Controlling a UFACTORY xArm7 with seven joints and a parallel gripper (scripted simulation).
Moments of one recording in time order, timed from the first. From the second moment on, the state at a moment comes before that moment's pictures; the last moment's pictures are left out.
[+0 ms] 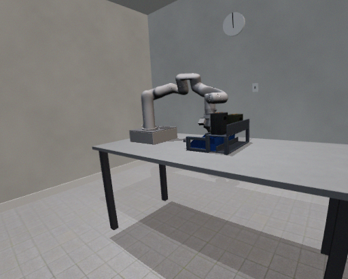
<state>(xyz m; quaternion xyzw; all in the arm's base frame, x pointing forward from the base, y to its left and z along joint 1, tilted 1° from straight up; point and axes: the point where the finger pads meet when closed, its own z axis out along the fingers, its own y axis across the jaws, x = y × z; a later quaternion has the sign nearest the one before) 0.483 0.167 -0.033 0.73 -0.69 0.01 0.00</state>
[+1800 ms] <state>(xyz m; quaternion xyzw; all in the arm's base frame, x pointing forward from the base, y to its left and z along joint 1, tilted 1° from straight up) 0.498 0.168 -0.041 0.73 -0.69 0.01 0.00</state>
